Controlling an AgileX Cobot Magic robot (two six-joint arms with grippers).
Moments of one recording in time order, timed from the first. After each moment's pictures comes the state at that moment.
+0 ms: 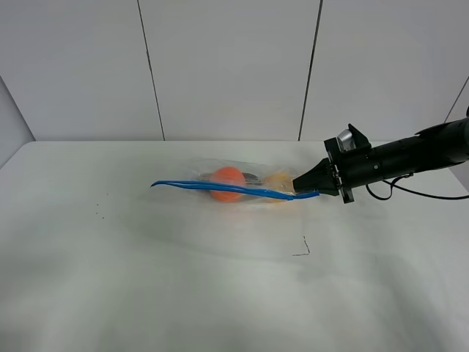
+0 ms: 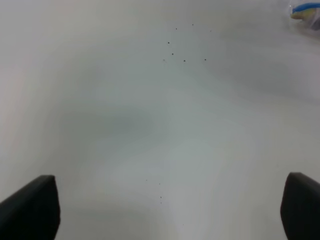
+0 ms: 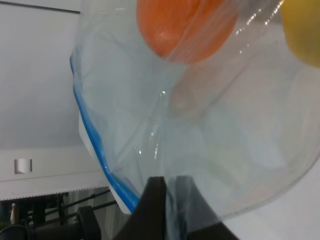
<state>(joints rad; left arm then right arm) 0.03 -0.01 -0.50 0.07 1.06 -0.04 -0.09 2.08 -1.19 1.30 1.21 -0.96</state>
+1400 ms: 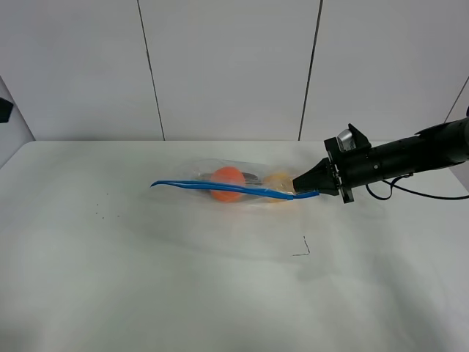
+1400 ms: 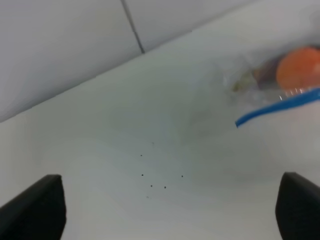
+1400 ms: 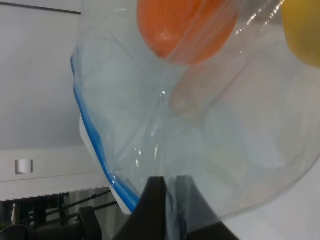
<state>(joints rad) -0.09 0.90 -1.05 -0.08 0.76 0.50 -0.09 2.08 -1.19 1.31 1.21 -0.96</state>
